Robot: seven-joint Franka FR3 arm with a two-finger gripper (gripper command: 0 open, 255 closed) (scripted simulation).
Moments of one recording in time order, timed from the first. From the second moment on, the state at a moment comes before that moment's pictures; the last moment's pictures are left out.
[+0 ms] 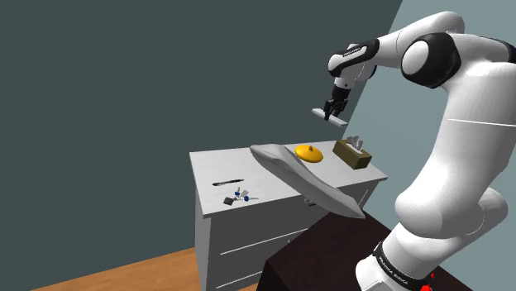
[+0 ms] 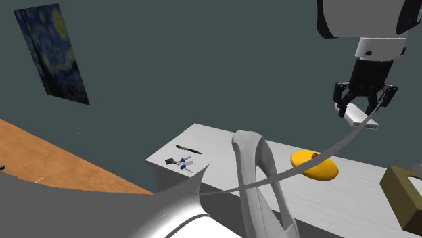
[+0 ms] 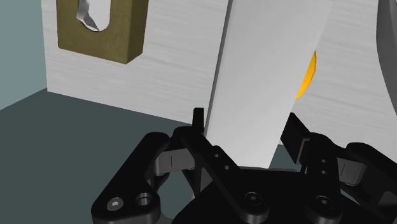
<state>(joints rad) -0.41 0.32 -0.23 -1.69 0.08 2.02 -0.57</state>
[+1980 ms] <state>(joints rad) -0.52 0.60 -0.23 -1.59 0.16 2.20 -0.70</state>
